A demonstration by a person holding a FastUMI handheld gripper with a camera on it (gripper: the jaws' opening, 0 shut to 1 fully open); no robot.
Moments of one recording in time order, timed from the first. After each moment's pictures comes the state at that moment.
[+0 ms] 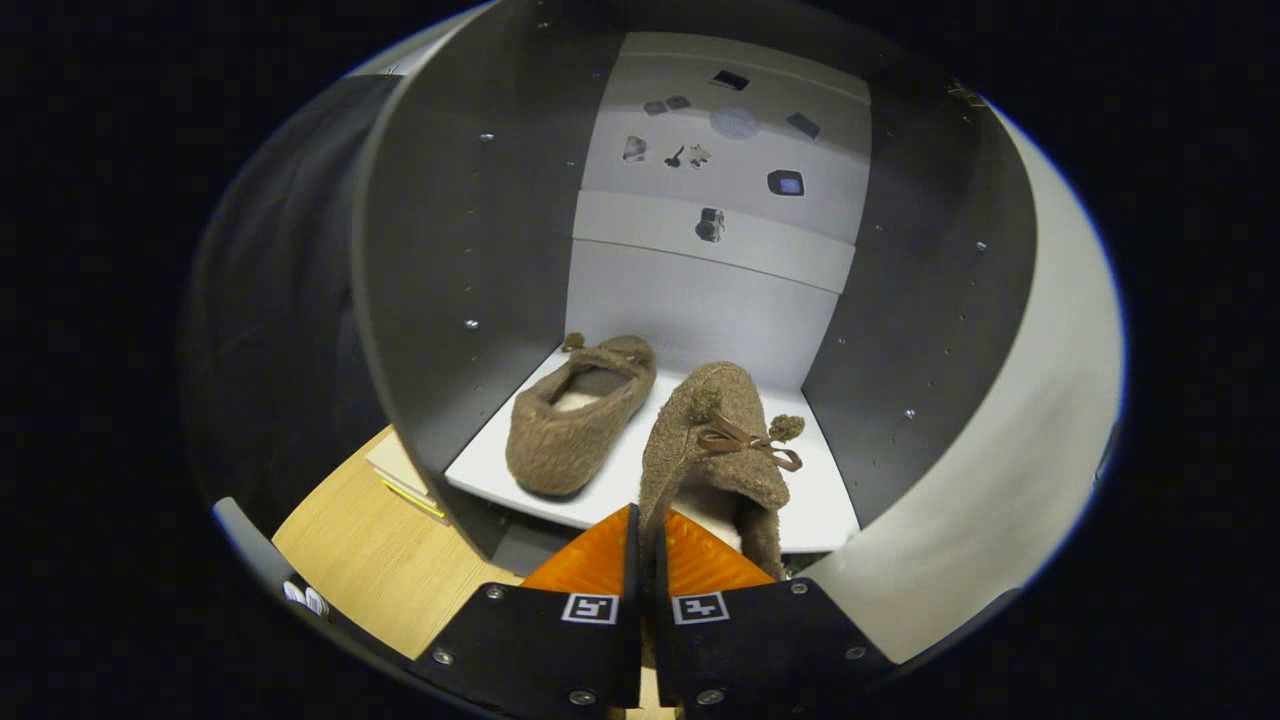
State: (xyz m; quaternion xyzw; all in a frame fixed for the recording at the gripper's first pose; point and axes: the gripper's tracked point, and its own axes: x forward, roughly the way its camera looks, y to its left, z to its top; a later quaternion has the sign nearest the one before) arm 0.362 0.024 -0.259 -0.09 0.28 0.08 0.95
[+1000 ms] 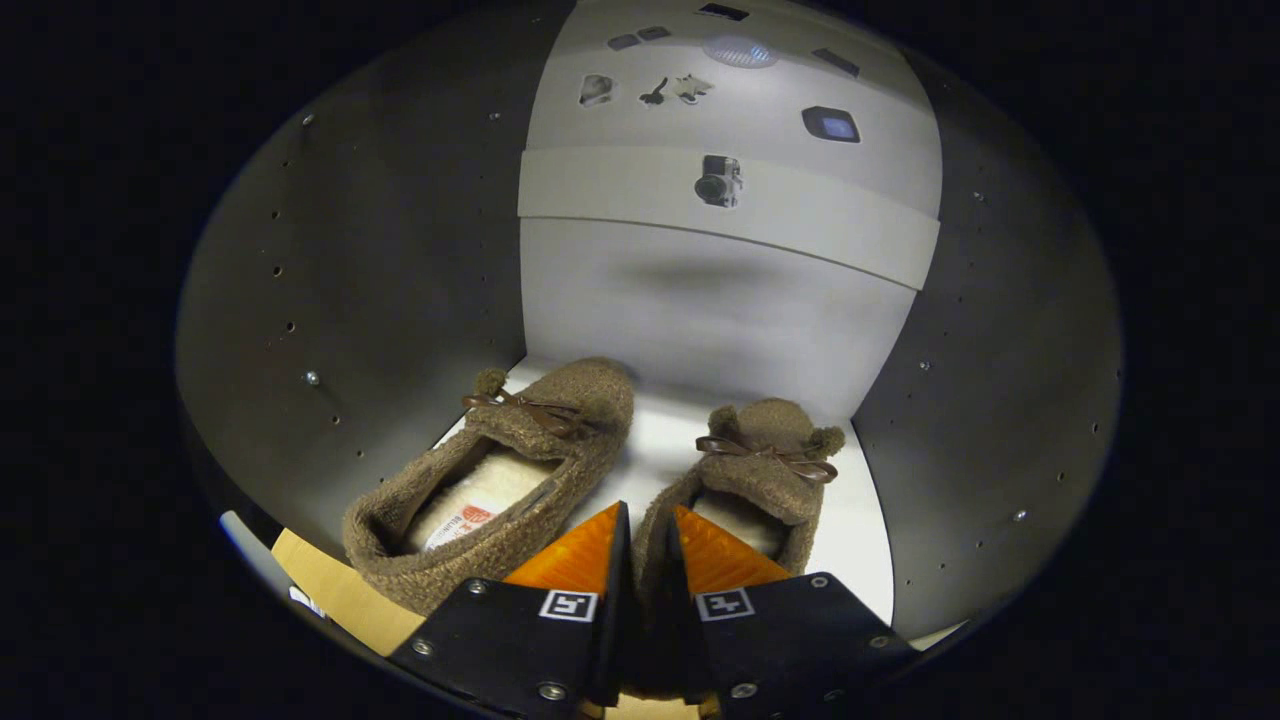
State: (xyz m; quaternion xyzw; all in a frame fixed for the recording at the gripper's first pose) arm 0.477 0.026 -0.295 -0.07 0.31 0.12 0.94
